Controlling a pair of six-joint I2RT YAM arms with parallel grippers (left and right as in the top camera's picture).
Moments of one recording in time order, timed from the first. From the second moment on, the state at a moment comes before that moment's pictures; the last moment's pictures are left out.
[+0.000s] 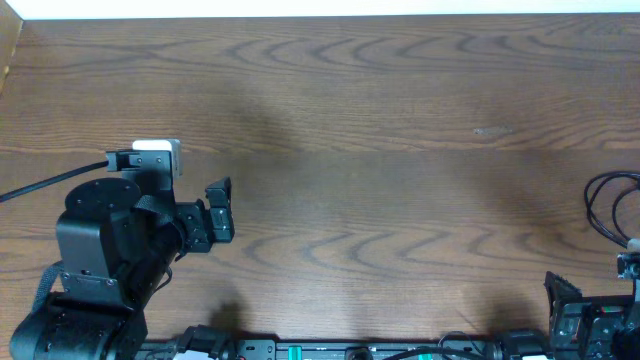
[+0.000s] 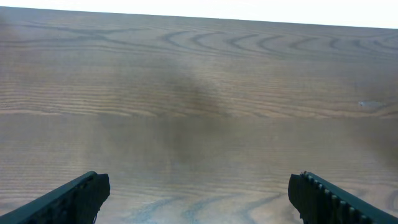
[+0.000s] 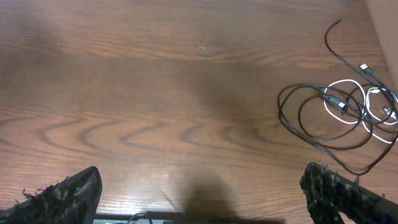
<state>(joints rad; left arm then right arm) -0.17 0.86 1.41 -1.21 -0.02 -0.15 0.09 0.75 1.70 -1.69 0.07 0.01</state>
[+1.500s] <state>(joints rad) -0.17 0.25 0.42 -0.26 0.03 -0.15 0.09 0.75 1.69 -1.70 0.07 0.01</state>
